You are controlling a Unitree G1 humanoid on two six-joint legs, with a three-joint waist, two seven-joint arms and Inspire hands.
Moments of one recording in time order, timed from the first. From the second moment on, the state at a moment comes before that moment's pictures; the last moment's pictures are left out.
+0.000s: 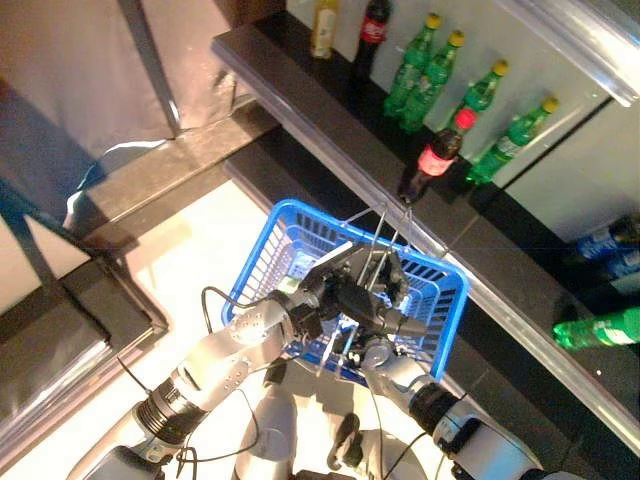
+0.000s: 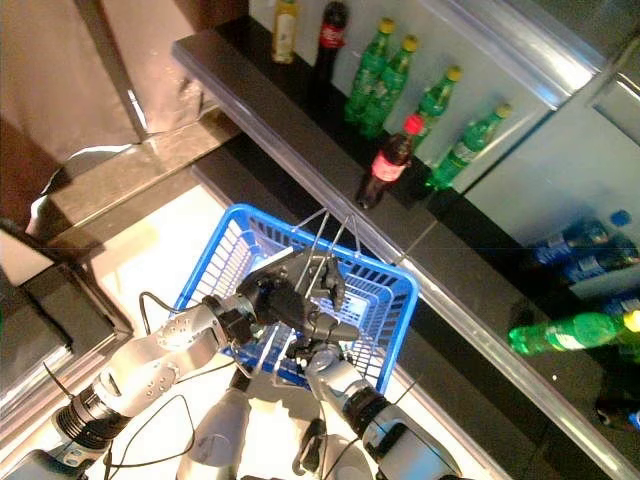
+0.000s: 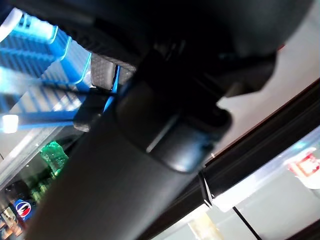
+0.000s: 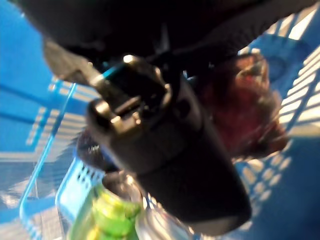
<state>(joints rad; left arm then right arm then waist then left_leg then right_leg) -0.41 0.53 -0.55 -0.26 -0.81 0.29 -0.01 -0.44 -0.14 0.67 0.55 0.40 0.50 -0.59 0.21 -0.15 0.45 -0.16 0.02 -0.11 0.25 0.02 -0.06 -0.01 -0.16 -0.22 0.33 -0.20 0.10</state>
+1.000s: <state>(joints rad) -0.41 0.52 -0.53 -0.14 -0.77 0.19 0.13 -0.21 -0.32 0.45 0.07 0.37 0.44 -0.43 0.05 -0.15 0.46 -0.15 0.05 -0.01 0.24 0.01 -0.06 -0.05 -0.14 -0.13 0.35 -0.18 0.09</state>
